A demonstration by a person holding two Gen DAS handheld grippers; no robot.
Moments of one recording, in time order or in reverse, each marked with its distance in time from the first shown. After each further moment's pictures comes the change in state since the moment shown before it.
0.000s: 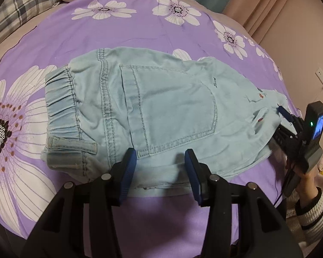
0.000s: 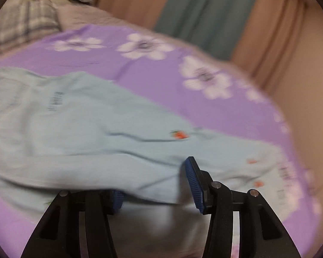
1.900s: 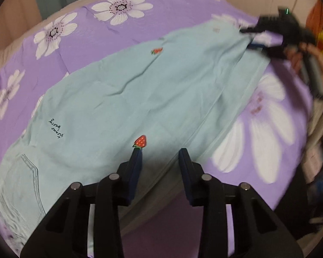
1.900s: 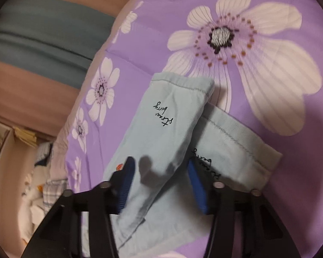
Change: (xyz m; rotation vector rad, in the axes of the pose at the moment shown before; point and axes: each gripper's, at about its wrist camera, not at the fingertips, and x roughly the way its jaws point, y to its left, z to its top) left arm 0.095 -0.233 -0.003 0.673 0.134 0.038; right arm 0.073 -0.282 -0.116 1.302 0.266 0.531
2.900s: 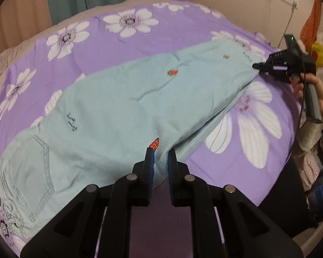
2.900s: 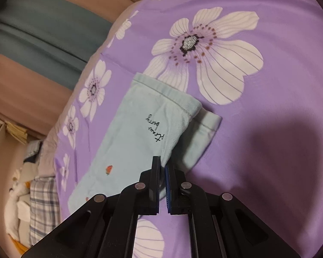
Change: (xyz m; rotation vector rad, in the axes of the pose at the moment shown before) left arm -0.036 0.006 -0.036 -0.063 -0.106 -0.019; right arm -0.041 -0.027 -0.021 -0.059 -0.050 -0.097
